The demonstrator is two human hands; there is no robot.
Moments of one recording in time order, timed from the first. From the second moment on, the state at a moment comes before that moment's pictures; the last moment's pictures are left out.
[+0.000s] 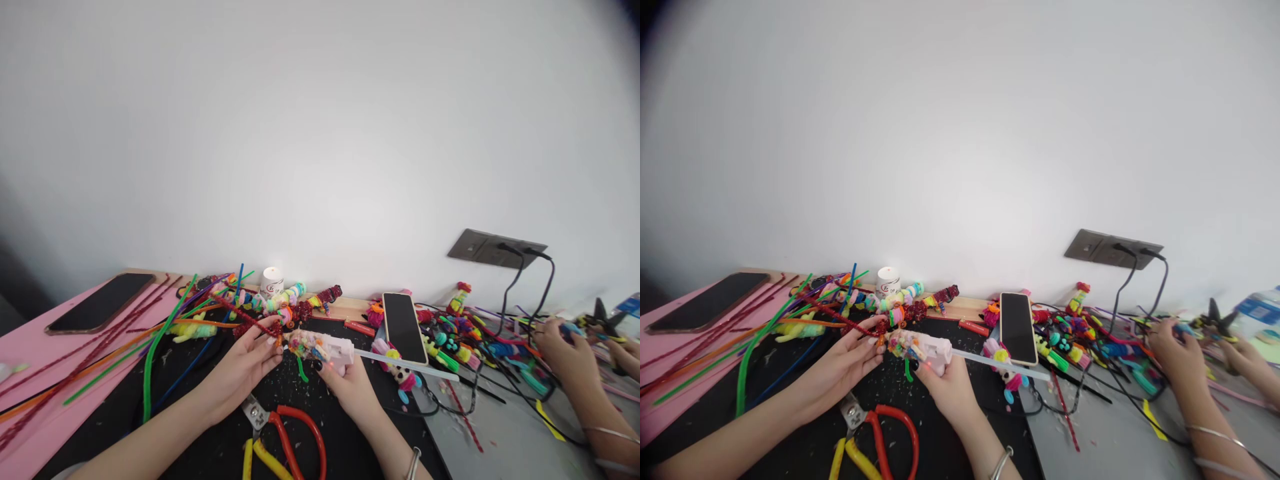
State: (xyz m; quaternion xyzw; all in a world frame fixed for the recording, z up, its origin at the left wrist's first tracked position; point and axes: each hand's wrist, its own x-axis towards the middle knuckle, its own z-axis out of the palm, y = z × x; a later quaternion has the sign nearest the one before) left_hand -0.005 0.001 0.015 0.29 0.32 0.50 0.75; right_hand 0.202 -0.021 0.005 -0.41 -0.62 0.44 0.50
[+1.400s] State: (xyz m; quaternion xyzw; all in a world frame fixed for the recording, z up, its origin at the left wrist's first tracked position) left_hand -0.007 0.005 0.015 0.29 0.31 0.53 0.73; right_hand 0.203 -0.022 0.014 -0.54 -0.70 0.23 0.41
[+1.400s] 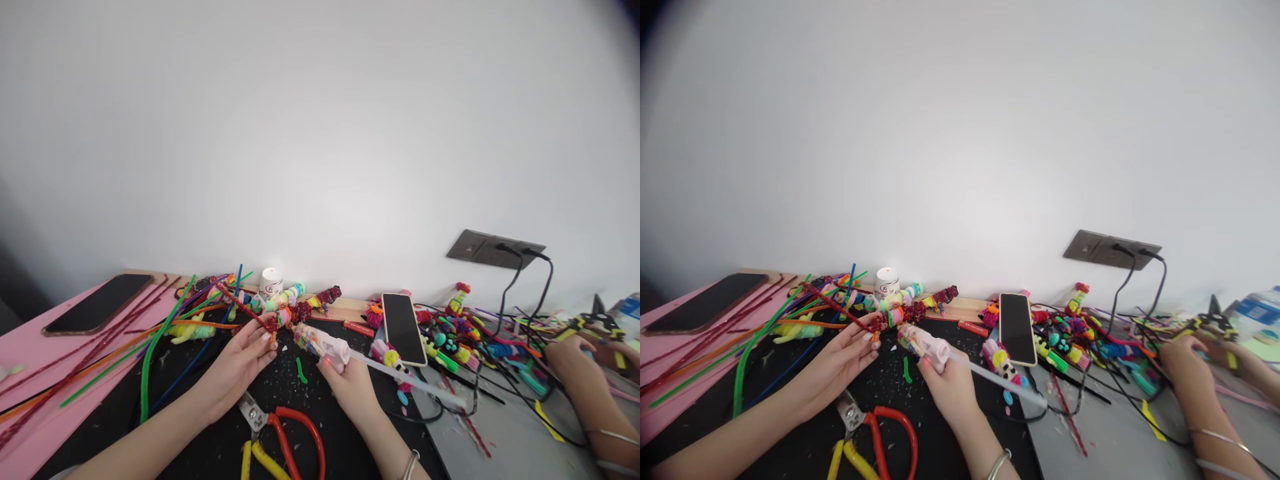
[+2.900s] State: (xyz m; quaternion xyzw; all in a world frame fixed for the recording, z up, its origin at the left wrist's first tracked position) left_hand 0.006 -0.012 0.012 0.42 0.35 0.45 0.71; right_hand 0.179 -0.043 0.010 -0.43 -0.80 0.02 0.41
